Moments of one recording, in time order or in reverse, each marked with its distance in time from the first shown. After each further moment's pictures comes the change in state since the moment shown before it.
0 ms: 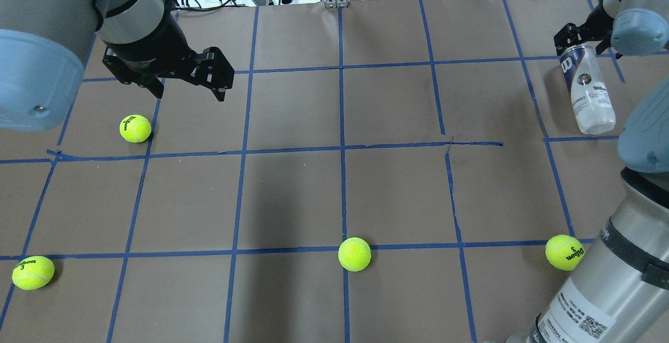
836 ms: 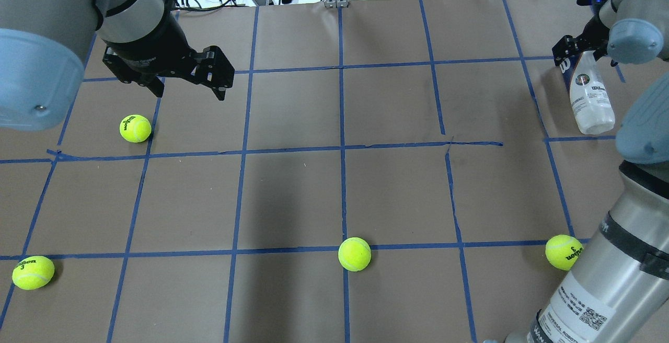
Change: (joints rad) left arm 0.000 0.000 0.001 0.002 -0.001 0.000; right arm -0.012 0.045 -0.003 -0.010 -0.001 -0.071
